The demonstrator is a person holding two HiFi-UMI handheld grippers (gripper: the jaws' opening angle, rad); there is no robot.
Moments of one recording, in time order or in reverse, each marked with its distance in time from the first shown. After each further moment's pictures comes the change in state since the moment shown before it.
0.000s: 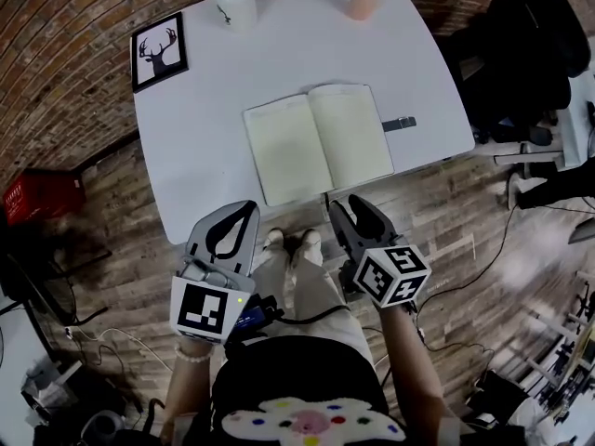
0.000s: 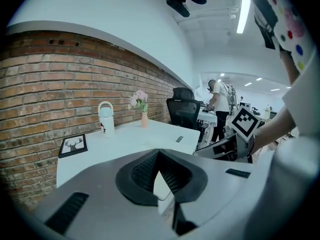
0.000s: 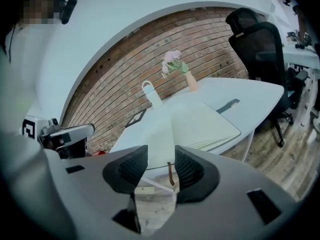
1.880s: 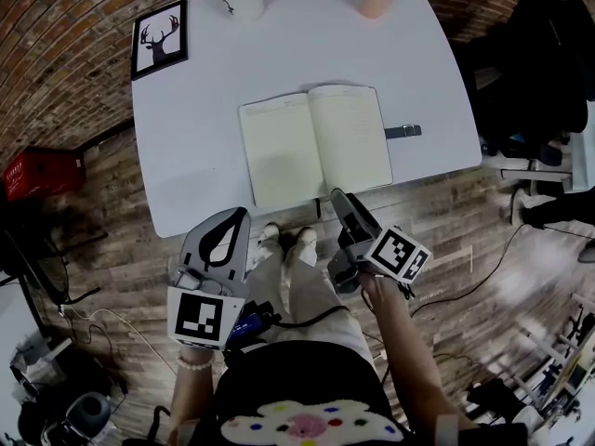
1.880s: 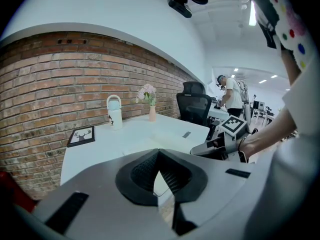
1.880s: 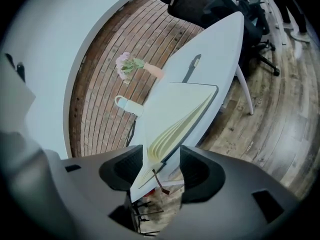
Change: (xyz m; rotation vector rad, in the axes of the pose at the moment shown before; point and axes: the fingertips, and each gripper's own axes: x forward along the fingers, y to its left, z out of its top) left arm 0.009 -0.006 -0.017 -0.068 0.067 0.134; right arm 0.035 -0.055 -0.009 0.587 0.016 0.097
